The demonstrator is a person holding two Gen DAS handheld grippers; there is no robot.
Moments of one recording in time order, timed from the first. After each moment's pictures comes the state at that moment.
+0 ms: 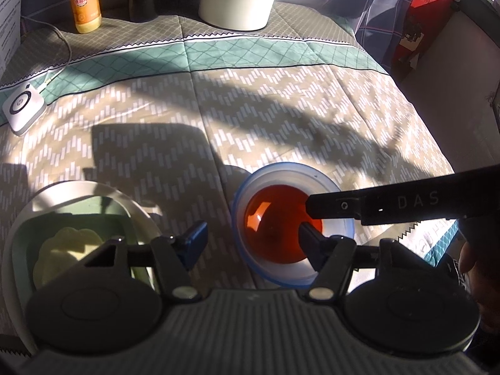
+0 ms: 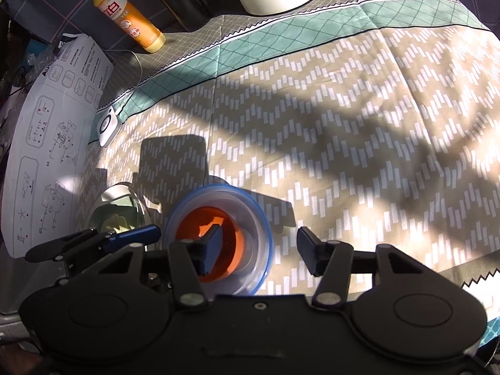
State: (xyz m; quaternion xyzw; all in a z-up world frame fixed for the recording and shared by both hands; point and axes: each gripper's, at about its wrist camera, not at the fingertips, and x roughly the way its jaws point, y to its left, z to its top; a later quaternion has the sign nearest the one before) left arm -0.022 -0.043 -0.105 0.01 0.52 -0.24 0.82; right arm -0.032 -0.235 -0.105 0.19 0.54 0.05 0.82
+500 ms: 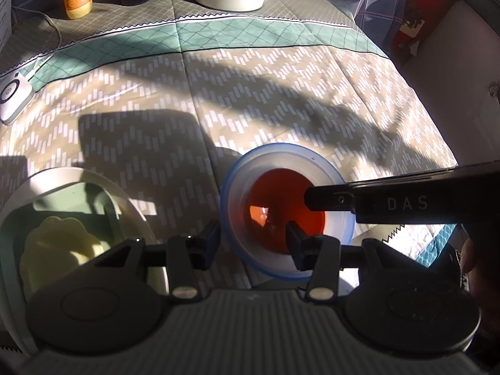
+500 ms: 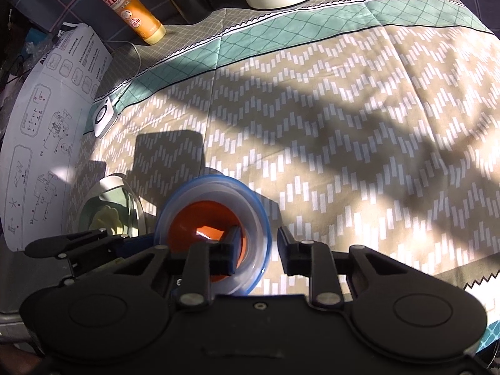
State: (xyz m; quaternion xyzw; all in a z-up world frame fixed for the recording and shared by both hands) left arm -0.022 -0.053 -0.117 0.02 0.54 -0.24 0.80; right arm -0.033 -0.231 -0.112 0.17 0.54 0.05 0.82
